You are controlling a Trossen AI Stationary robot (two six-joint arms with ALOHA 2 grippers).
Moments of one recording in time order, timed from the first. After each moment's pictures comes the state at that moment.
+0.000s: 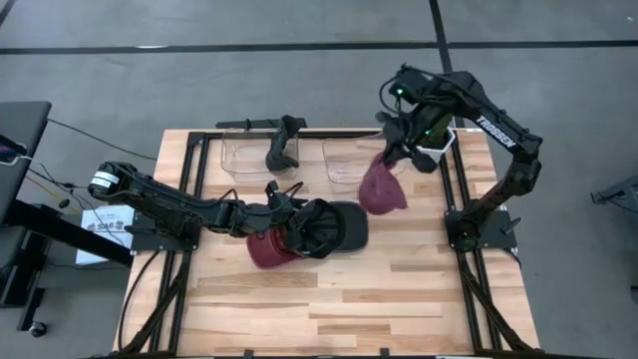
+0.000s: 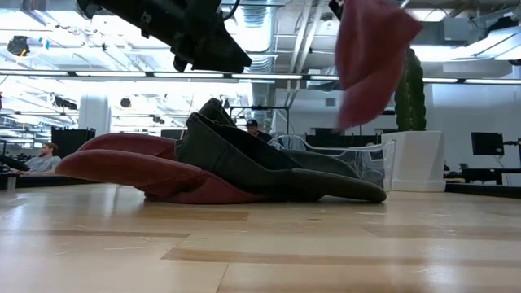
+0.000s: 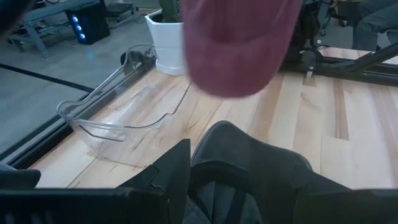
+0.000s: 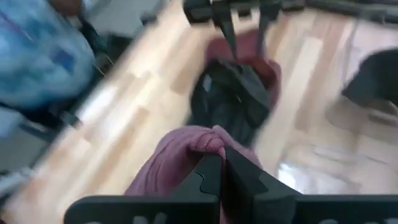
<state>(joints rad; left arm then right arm) -0.23 1.40 0.75 0.27 -0.62 -0.14 -0.56 1.57 1.93 -1.57 -0.74 -0.94</state>
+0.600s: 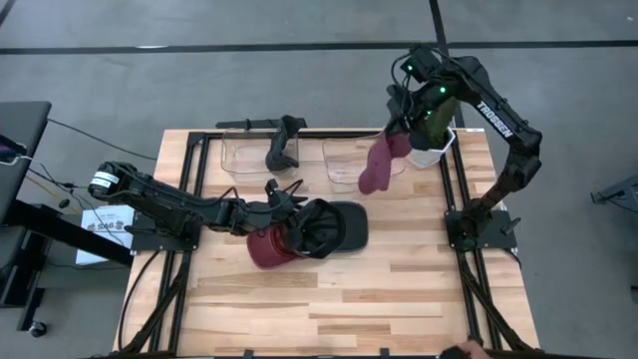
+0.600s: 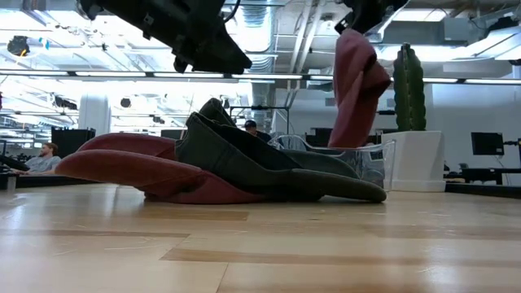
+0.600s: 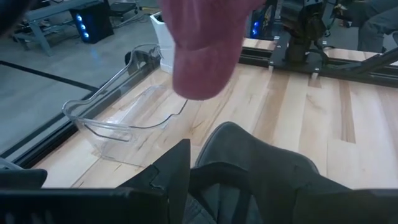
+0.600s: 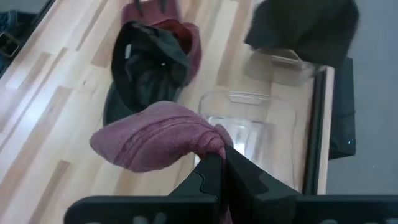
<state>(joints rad) -0.22 1.40 0.75 0.27 -0.62 -0.14 -0.76 1.60 1.93 -1.50 -0.59 -1.02</state>
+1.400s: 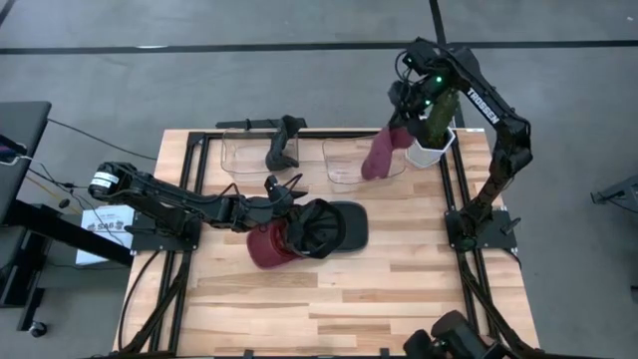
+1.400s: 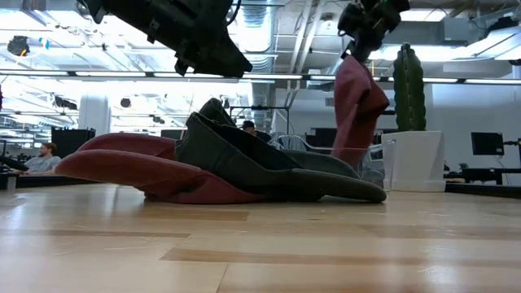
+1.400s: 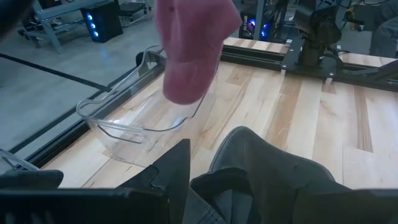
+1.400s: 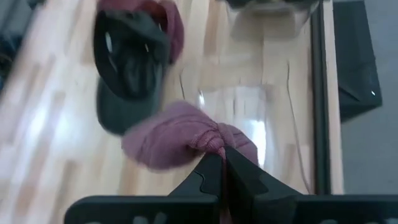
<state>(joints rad) -0.18 1.40 0.75 0.28 -0.62 -0.14 -0.92 1.71 1.93 -1.56 -0.63 -1.01</state>
